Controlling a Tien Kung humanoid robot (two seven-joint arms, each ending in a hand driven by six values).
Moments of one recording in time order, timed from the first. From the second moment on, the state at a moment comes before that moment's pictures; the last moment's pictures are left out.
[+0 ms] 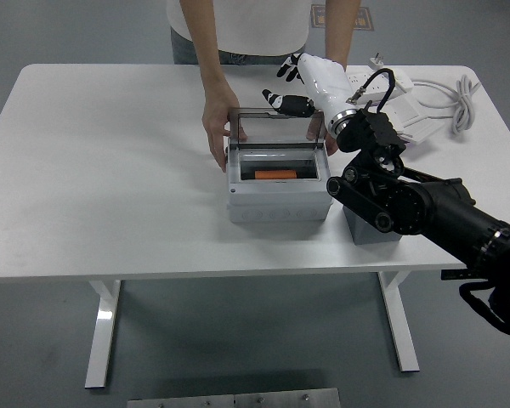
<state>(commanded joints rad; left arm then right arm) -0.25 0.22 -1.60 -0.33 1.43 0.07 0.48 0.98 -0.09 0.49 0.72 -1.62 -0.46 -0.15</state>
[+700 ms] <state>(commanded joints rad) -0.21 0.23 -1.58 -0.34 1.38 0.09 0.50 0.94 -0.12 0.37 0.77 -1.59 -0.45 -0.17</state>
